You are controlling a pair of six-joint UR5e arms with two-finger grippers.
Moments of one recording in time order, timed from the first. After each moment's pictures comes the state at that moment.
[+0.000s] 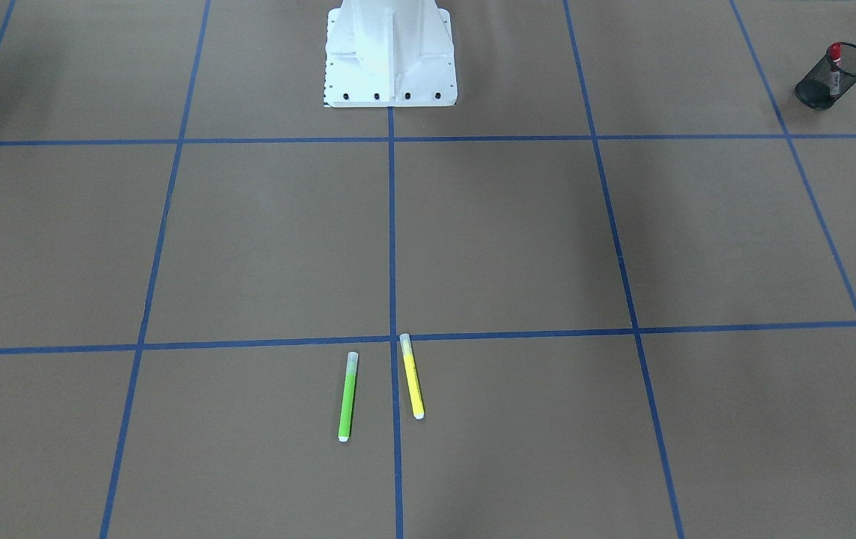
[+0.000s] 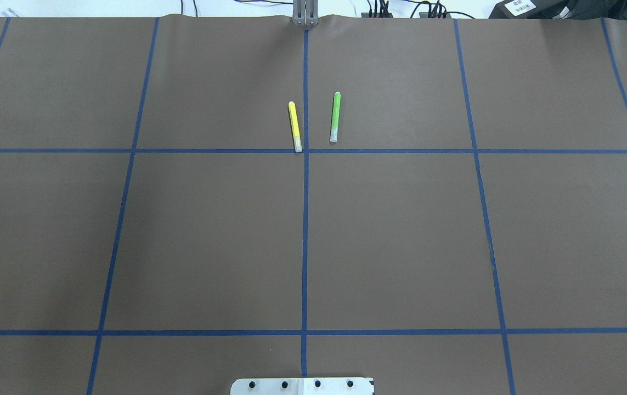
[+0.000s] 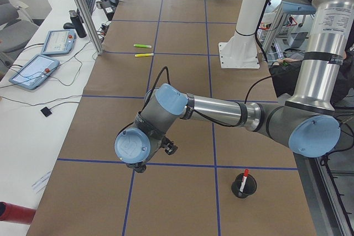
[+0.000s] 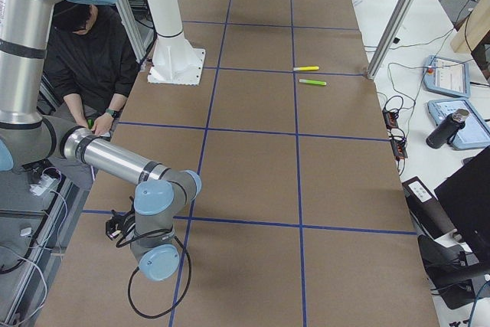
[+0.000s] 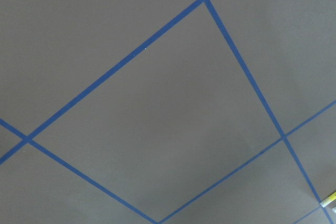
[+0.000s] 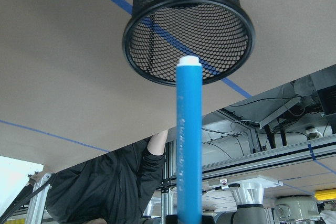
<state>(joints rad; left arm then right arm) -1.82 -1.76 -1.56 -0.46 -2.73 0.05 1.78 -1.88 1.61 -2.84 2.28 -0.56</state>
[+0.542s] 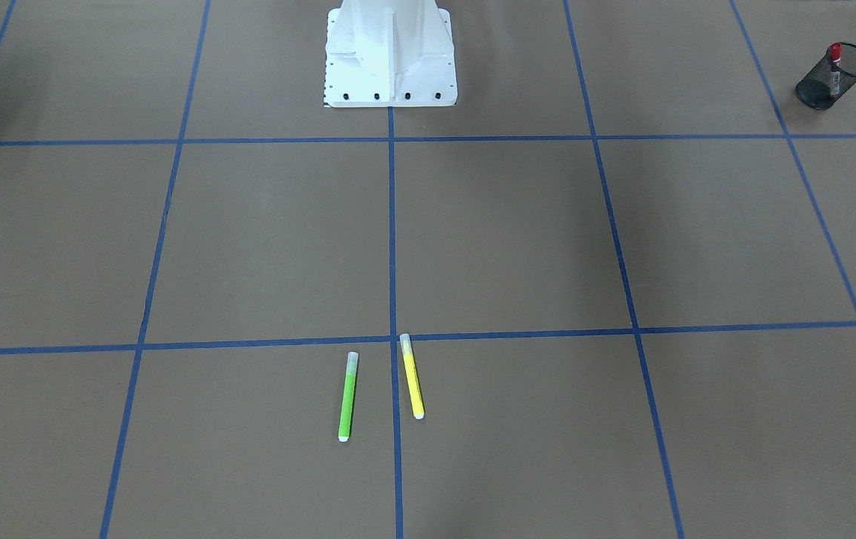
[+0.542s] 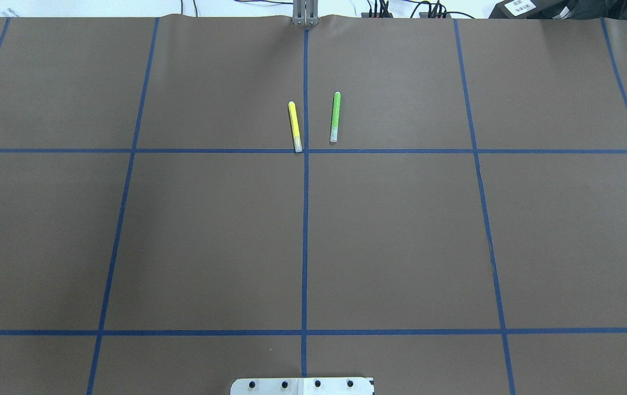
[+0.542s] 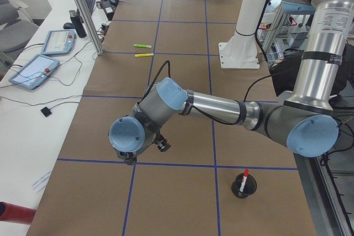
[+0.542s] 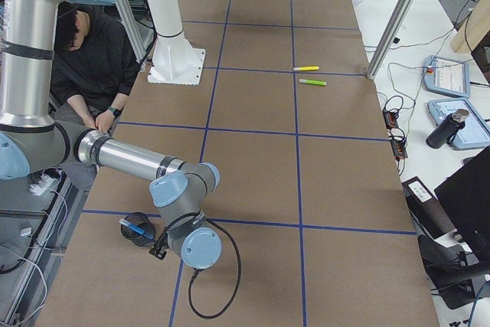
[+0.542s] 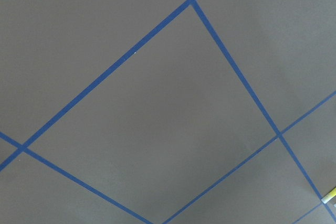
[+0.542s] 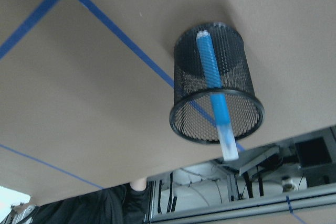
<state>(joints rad) -1.81 -1.76 -1.59 -0.62 -2.73 0.06 1.78 -1.79 1.61 -2.34 2.36 -0.43</state>
